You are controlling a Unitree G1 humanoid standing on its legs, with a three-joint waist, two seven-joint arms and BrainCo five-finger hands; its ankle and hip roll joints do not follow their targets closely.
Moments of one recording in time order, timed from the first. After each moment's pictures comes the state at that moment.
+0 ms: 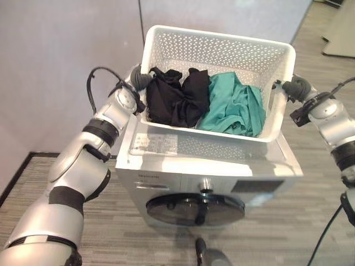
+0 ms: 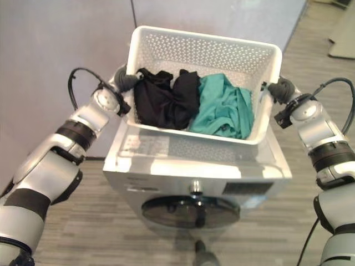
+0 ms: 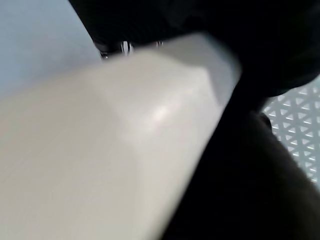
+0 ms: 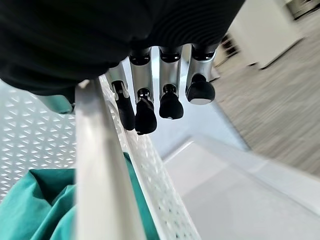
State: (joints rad) left arm -1.25 0.45 -0.64 1.01 -0.11 0.09 0.14; right arm -0.99 -0.96 0.56 0.64 0.17 0.15 0.09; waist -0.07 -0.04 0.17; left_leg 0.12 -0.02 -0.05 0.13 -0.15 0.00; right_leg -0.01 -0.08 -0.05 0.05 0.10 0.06
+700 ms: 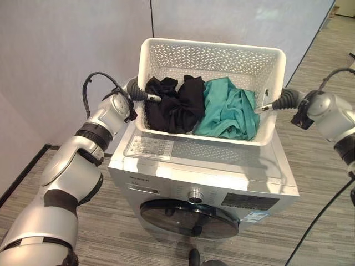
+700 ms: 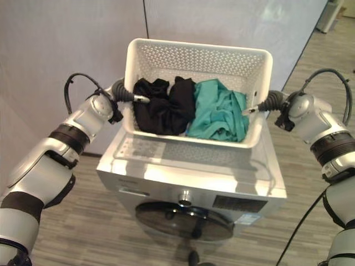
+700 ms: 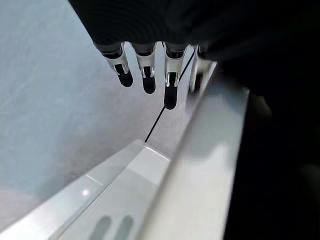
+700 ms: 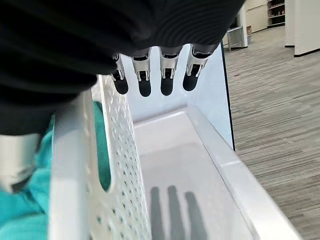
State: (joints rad) left arm -1.23 0.57 -0.76 0.92 0.01 0.16 -0.03; right arm -1.07 -1.03 0.80 0.59 0.05 0.21 0.38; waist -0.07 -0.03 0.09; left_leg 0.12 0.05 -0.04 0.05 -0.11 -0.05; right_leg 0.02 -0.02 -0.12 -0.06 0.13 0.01
